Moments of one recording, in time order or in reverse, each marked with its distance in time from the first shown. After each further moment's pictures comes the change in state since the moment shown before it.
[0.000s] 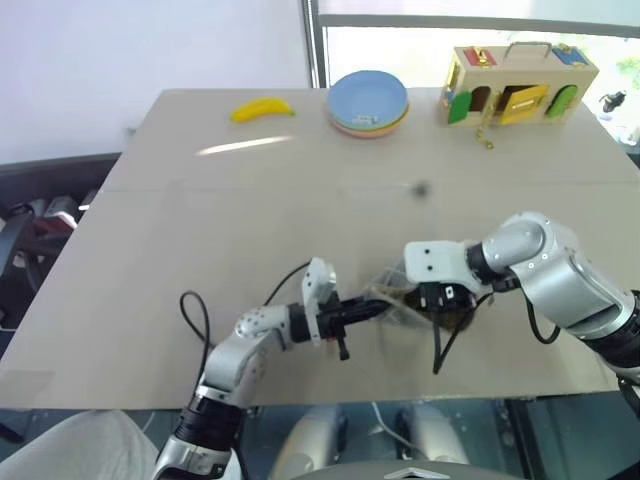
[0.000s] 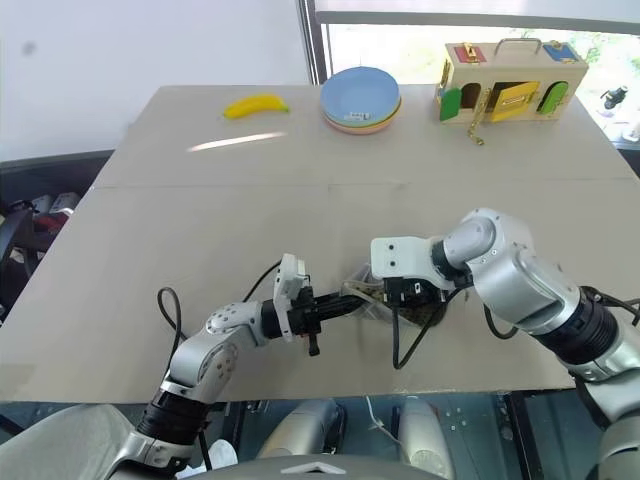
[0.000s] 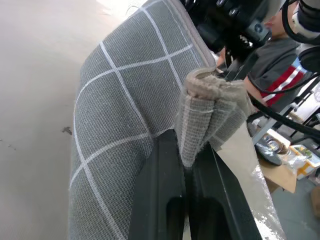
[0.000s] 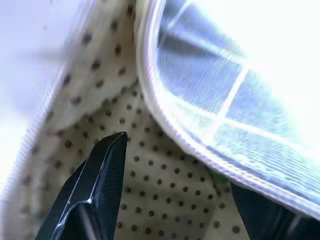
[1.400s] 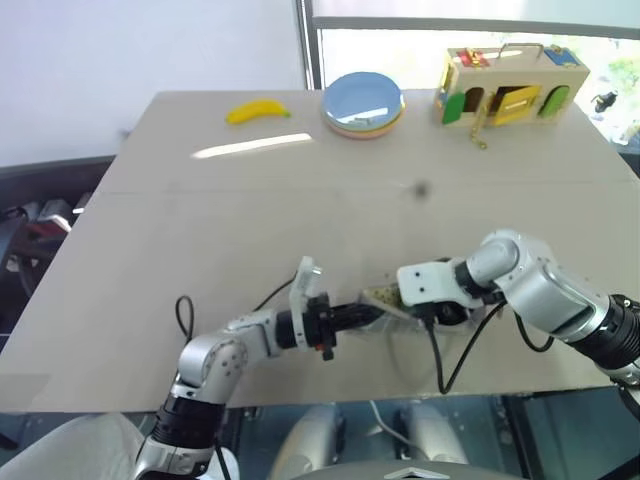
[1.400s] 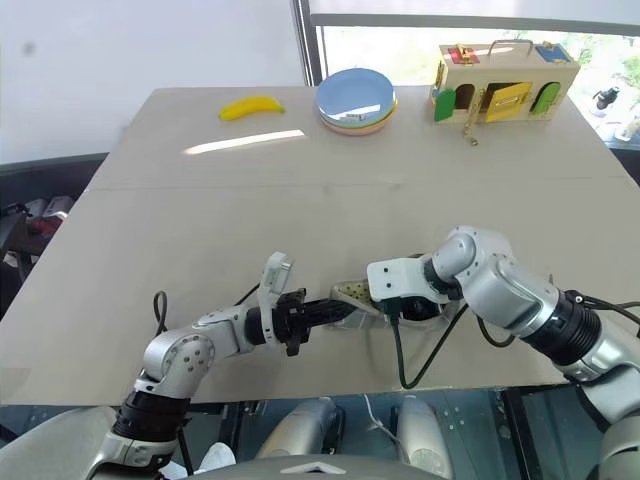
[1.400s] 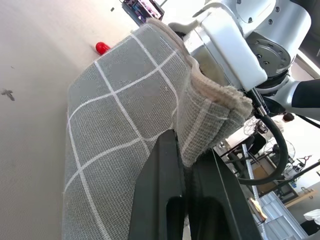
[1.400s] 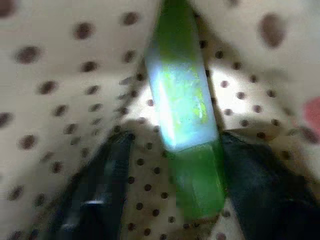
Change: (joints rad) left arm 0.003 0.063 0.084 -0.092 -0.286 0.384 0.049; right arm 0.032 0.005 0.154 0.132 -0.034 -0.141 0.000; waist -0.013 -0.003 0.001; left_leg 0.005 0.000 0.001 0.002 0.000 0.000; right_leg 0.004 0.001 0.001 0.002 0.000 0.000
